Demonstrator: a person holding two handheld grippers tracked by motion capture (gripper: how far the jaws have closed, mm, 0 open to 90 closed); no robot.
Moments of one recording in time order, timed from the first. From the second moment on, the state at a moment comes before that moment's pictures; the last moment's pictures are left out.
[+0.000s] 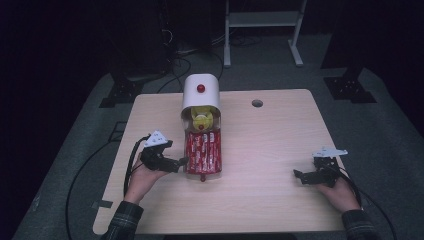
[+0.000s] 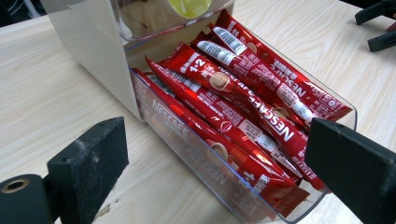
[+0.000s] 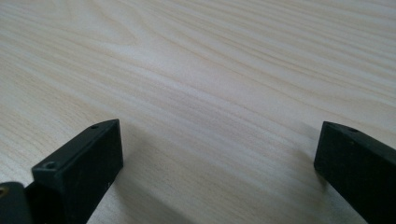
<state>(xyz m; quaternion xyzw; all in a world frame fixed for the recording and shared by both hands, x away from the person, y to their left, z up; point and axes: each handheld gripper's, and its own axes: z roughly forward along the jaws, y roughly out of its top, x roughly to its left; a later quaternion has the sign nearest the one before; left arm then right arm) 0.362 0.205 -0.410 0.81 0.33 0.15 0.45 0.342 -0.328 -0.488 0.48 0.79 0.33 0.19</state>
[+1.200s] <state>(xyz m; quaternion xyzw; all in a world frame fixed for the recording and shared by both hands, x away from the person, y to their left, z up) 0.375 0.164 -0.412 0.83 0.31 0.13 0.45 0.343 -0.327 -0.488 0.47 0.79 0.33 0.19</state>
